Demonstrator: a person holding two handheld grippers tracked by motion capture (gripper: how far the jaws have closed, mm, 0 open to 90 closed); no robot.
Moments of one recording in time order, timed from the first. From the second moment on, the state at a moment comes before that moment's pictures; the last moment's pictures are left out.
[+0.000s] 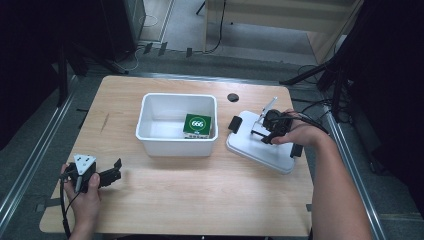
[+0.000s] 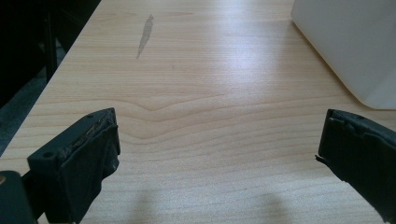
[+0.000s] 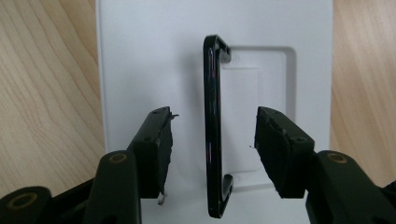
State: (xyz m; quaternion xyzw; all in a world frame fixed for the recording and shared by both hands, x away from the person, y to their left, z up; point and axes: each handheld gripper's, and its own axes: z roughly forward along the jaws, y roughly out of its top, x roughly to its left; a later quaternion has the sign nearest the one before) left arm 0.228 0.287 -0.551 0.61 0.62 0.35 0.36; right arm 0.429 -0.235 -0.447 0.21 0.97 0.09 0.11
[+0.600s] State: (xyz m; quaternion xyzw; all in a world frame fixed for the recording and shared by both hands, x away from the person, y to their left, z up) left arm 0.229 0.287 -0.551 0.61 0.62 0.34 0.36; right arm 0.432 -0.238 -0.464 0.22 0.97 0.08 0.12
